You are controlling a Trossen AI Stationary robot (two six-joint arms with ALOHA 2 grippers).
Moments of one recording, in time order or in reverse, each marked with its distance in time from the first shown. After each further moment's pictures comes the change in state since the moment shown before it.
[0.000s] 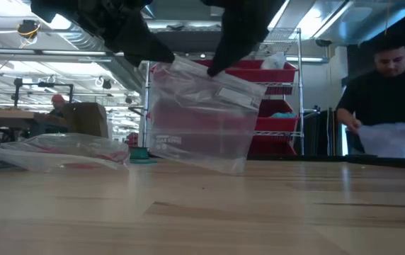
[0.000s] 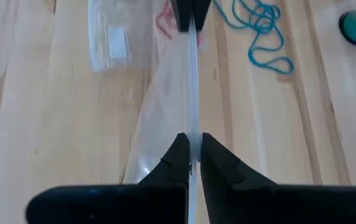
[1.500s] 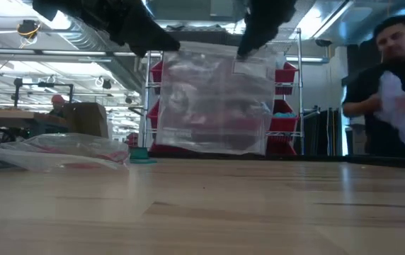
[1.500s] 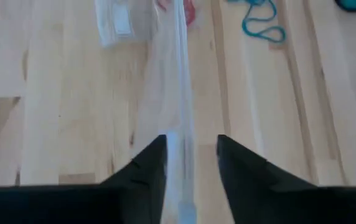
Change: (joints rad) left arm 0.001 -0.001 0.000 0.063 0.000 0.080; right arm 0.006 -0.120 0.001 -0.177 -0.028 0.087
